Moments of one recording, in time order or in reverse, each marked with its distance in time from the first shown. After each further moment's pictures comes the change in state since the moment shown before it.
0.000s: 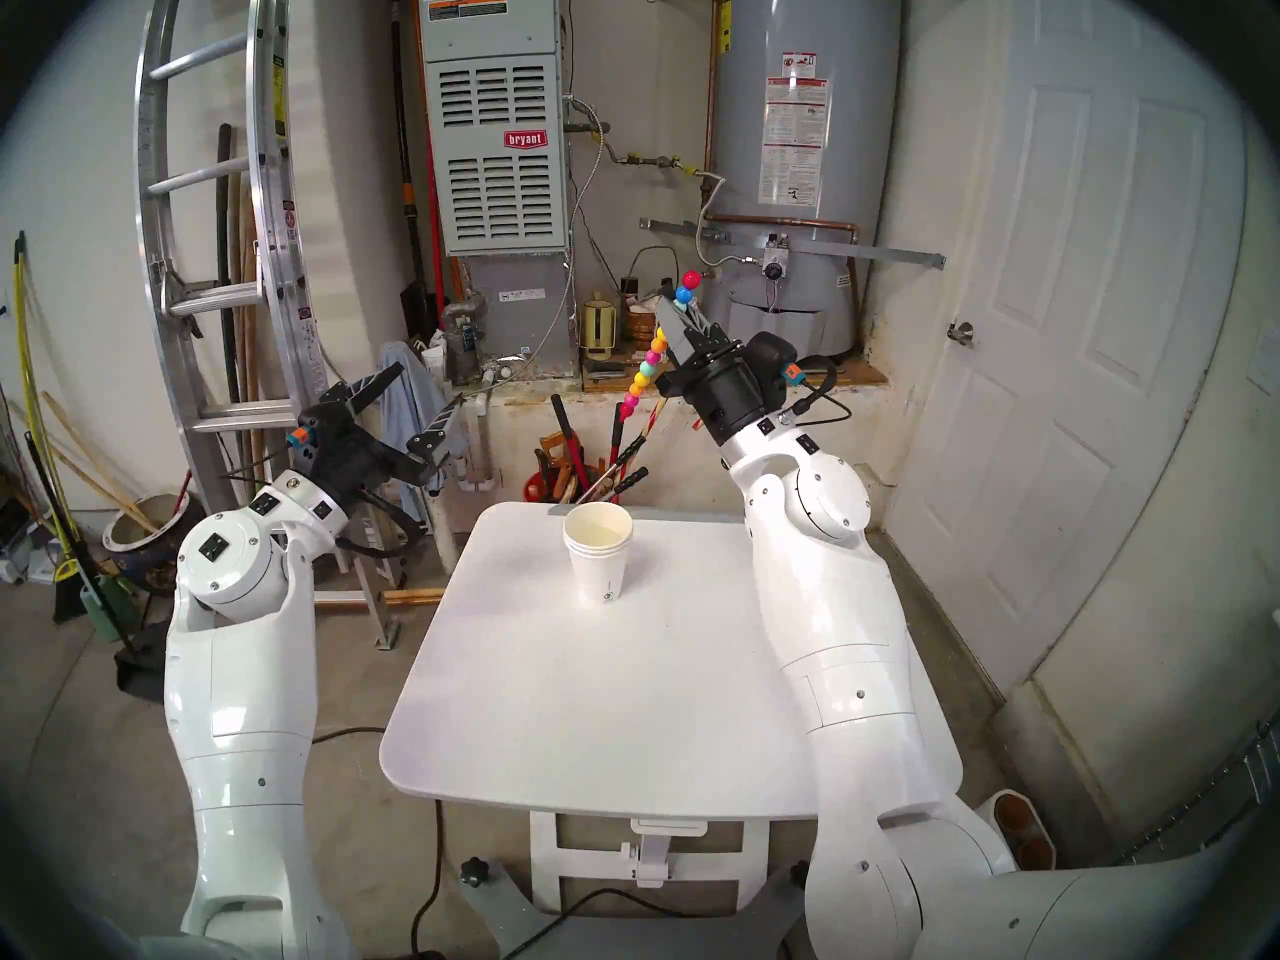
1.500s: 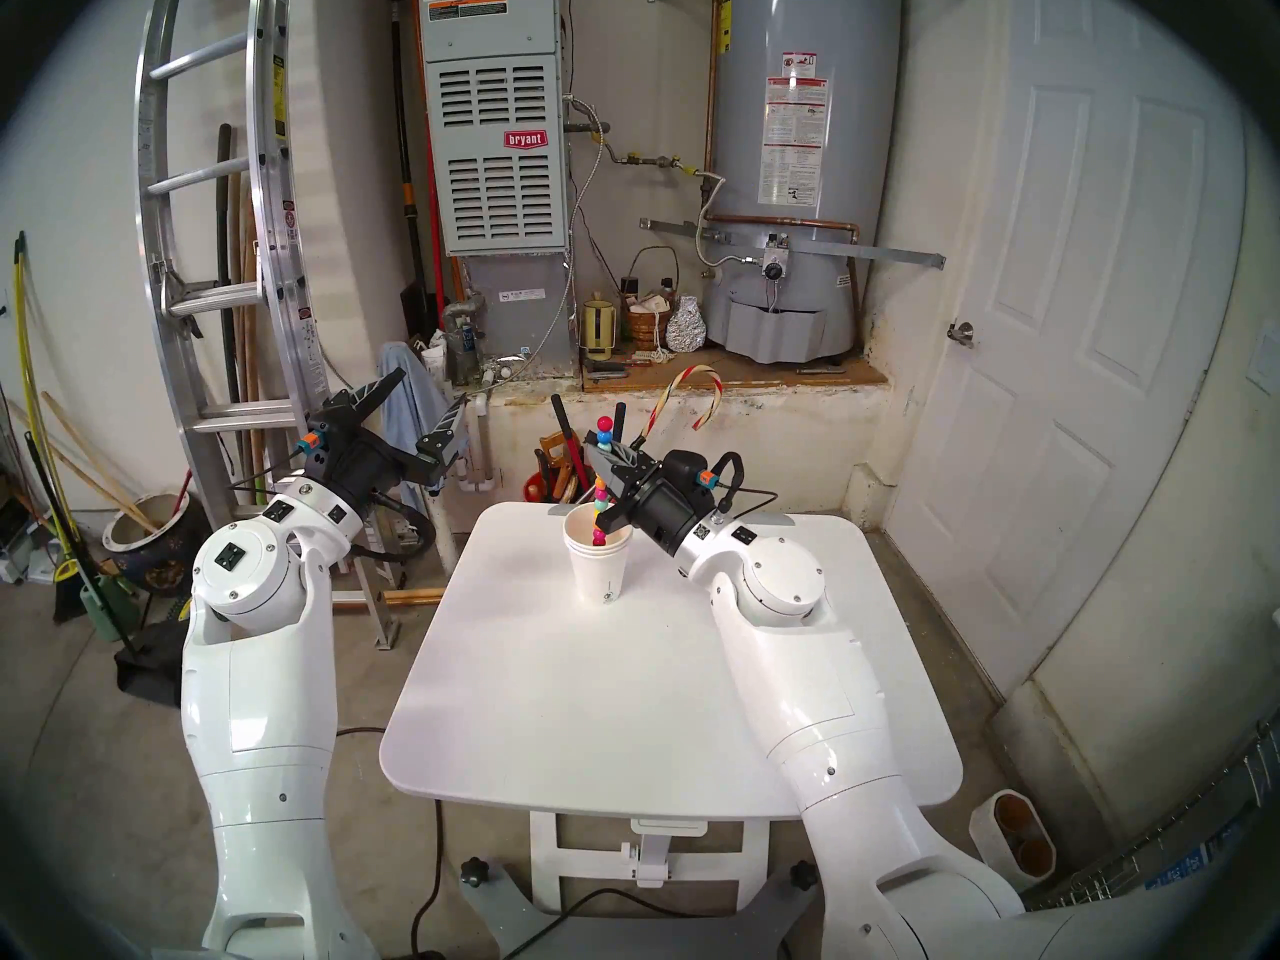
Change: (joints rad) left arm 0.011 -0.034 0.018 -0.035 0.038 0.039 0.045; right arm -0.113 0.034 -0.112 0.131 -0.228 -0.060 0.001
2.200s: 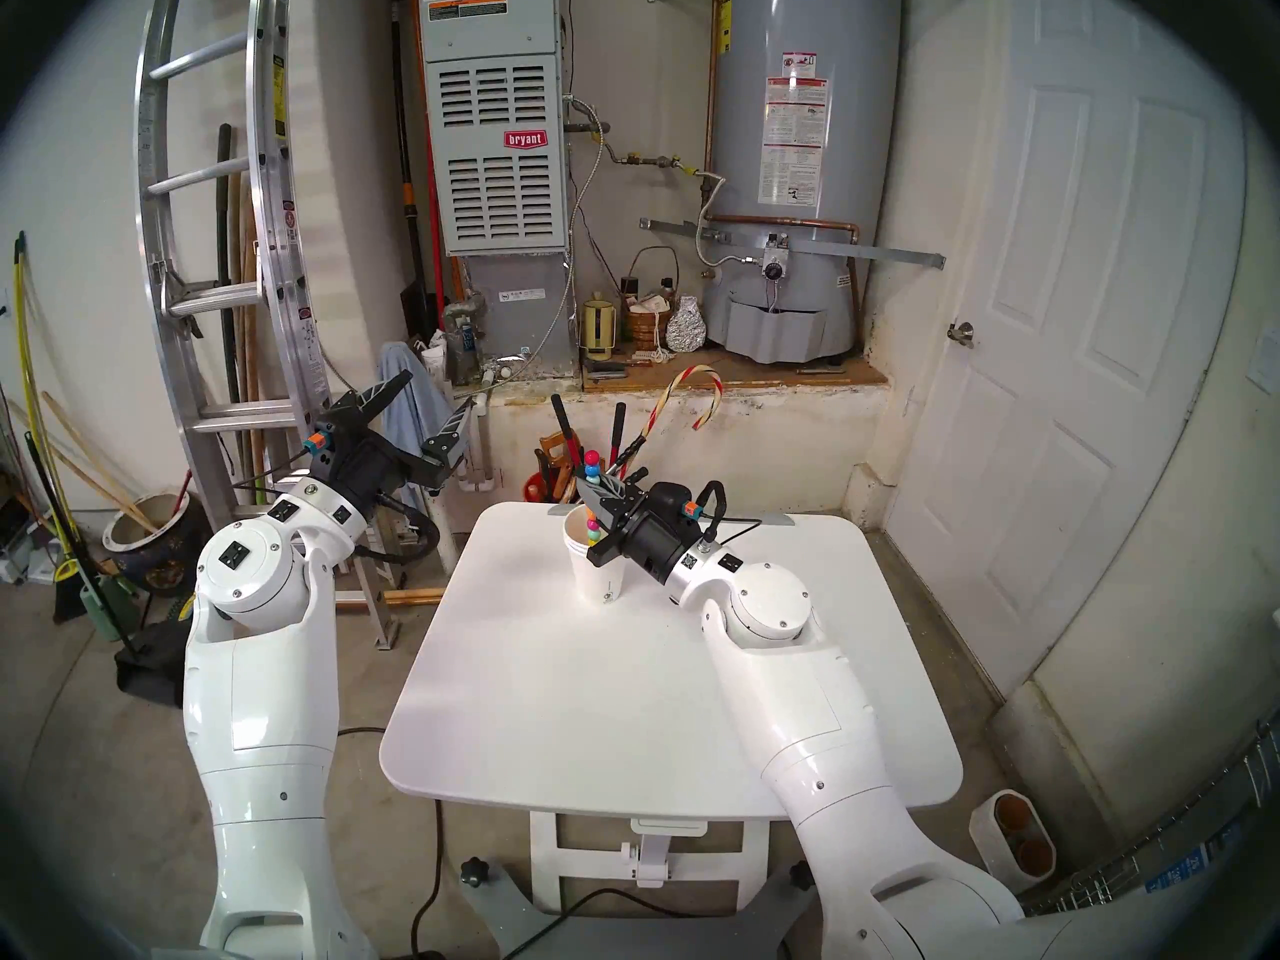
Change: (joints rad) left arm -0.003 0.006 0.013 0.010 0.000 0.002 -0.004; right arm -0.019 0.000 -0.010 0.056 -0.025 -0.050 0.020
